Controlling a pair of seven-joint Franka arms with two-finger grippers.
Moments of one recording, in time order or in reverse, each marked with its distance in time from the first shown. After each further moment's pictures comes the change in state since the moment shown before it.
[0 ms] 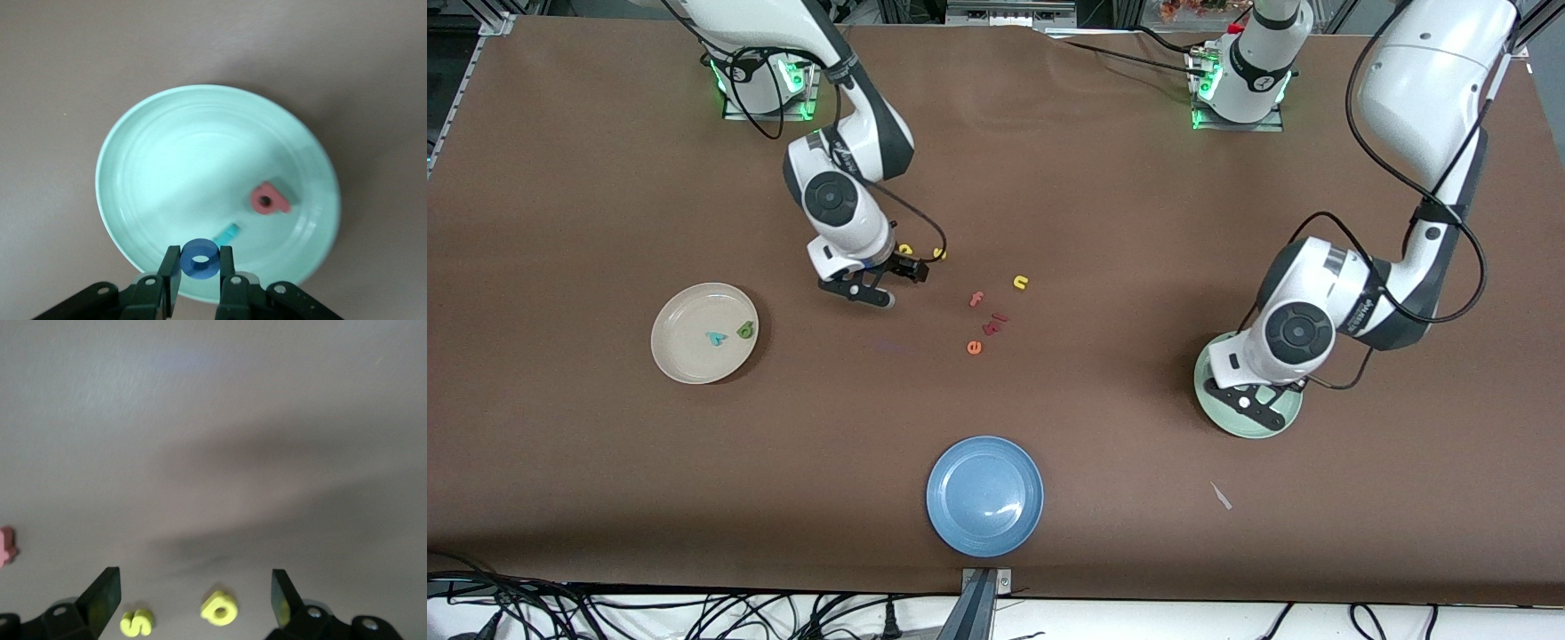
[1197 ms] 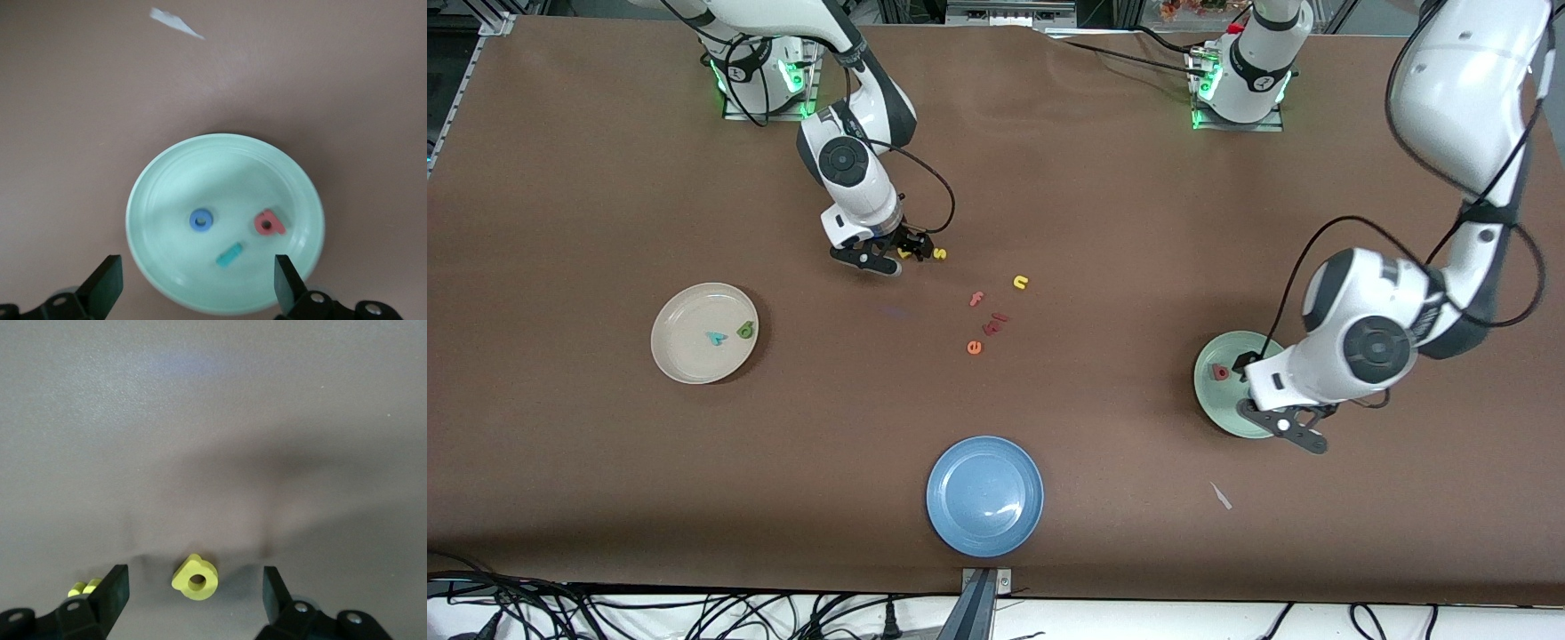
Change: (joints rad) left arm 0.055 -0.030 -0.042 0.157 -0.179 -0.107 0.055; right arm 0.008 -0.034 0.051 -0.190 0.000 0.201 0.036
